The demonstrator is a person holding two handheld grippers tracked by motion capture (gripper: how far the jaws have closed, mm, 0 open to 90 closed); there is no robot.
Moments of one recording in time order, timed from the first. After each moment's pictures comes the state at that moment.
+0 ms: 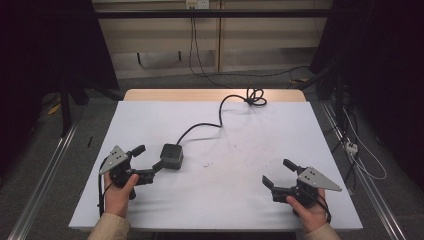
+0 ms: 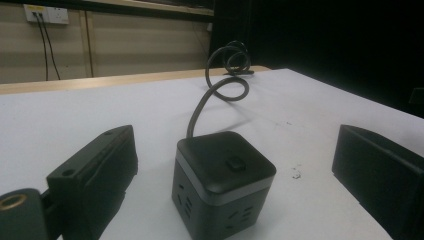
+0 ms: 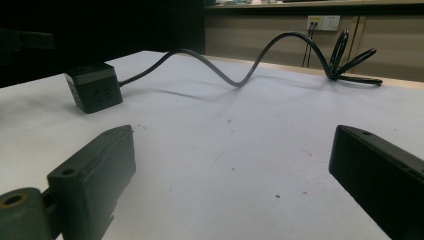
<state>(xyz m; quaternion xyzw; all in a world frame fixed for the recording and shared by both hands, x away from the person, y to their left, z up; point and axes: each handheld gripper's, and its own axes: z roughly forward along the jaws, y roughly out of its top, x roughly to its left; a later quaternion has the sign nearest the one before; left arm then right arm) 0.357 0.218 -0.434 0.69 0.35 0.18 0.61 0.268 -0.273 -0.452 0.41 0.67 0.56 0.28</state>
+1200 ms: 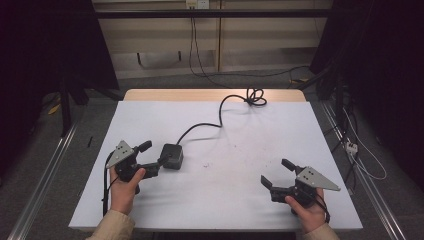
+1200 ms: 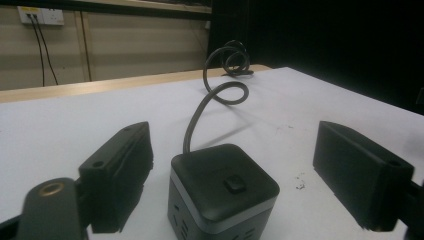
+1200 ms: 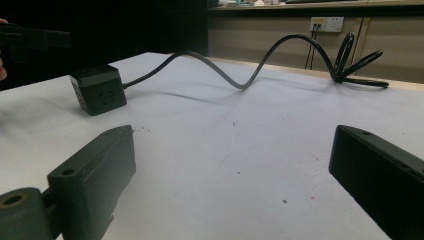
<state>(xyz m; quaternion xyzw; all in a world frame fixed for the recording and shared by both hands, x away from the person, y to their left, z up) 0.370 0.205 -0.430 0.70 0.34 0.18 0.60 0.269 -0.269 -0.451 0.40 0.66 0.56 0.28</state>
